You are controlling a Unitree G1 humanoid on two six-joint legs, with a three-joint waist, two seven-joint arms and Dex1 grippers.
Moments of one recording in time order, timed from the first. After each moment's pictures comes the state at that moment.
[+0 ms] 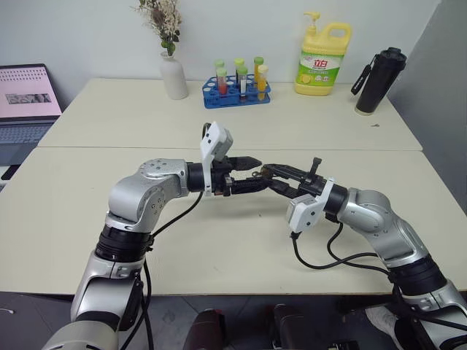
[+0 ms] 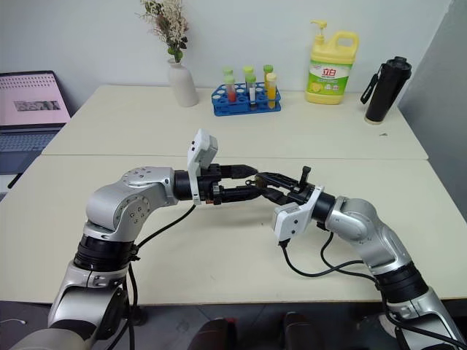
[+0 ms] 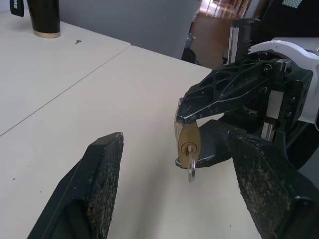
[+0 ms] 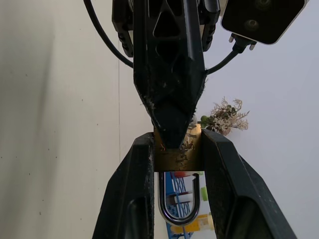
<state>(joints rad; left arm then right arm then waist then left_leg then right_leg) -0.70 0.48 -0.10 -0.09 -0.55 0.80 -0.97 -0.46 -0.58 0.26 -0.11 -0.41 -0.51 0.50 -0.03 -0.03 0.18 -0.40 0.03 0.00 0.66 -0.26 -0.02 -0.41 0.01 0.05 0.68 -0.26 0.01</state>
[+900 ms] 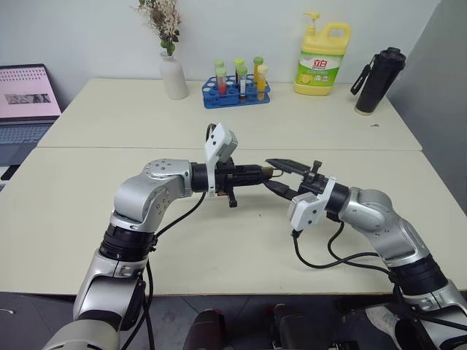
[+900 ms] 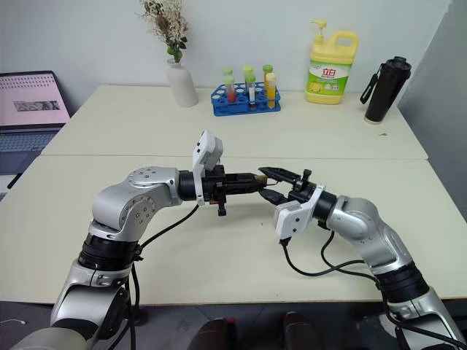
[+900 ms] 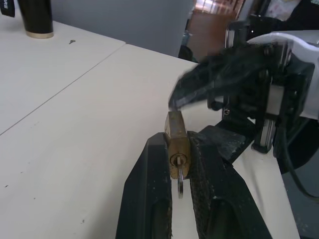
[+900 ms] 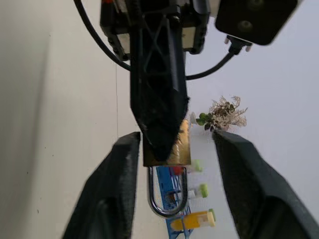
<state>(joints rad) -0.71 0.47 -0.13 -0.07 -0.53 0.75 -1.00 -0.45 -0.60 0.23 -0.12 -0.39 -0.49 0.51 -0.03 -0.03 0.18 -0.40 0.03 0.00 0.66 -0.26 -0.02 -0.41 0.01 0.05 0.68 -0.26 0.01</state>
